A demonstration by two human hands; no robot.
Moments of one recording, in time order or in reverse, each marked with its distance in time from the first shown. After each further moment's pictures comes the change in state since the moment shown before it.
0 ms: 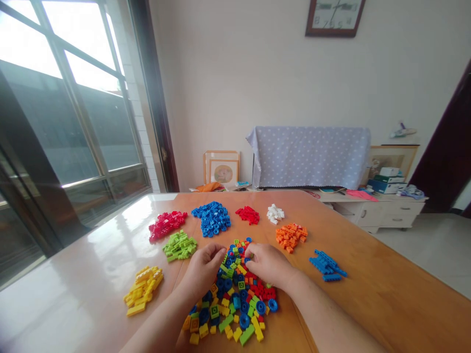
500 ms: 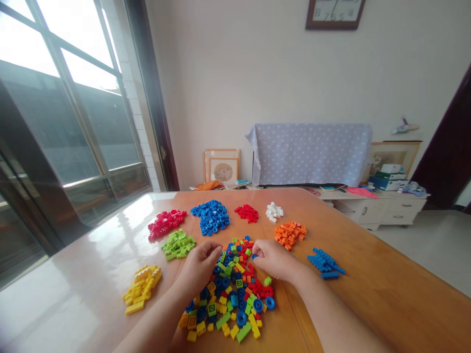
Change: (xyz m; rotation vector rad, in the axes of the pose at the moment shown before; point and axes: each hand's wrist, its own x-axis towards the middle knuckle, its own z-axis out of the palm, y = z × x) left_hand 0.002 -0.008 -0.001 0.096 0.013 0.031; right_hand 0.002 0.023 -0.013 0.028 -0.032 0.051
